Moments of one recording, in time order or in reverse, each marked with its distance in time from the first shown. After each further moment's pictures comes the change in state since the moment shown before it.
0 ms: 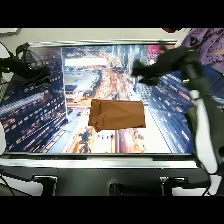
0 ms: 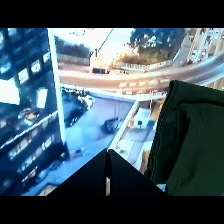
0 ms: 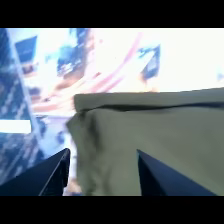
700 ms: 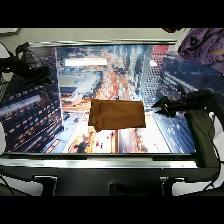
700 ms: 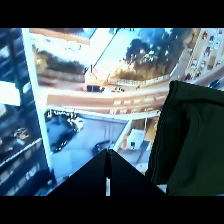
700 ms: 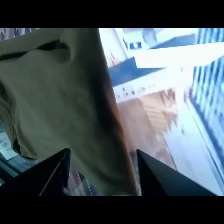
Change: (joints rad) left arm 0.000 0.000 0.000 0.001 0.003 0.011; right arm -0.412 -0.050 -0.633 0.412 -0.008 -0.660
